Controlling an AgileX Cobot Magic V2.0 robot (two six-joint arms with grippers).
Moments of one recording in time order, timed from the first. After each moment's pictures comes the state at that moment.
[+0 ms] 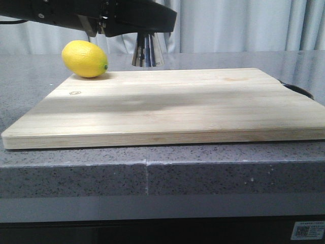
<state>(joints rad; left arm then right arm) -0.36 1.74 -1.11 -1.64 1.16 2.07 0.77 1.27 -1.13 -0.96 0.29 0.00</state>
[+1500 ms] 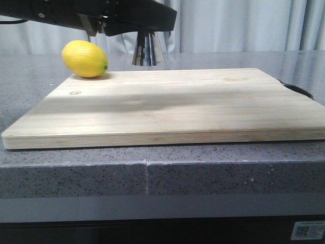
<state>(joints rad) -0.36 1.74 -1.11 -1.64 1.16 2.07 0.77 1.27 -1.13 -0.98 0.30 0.00</state>
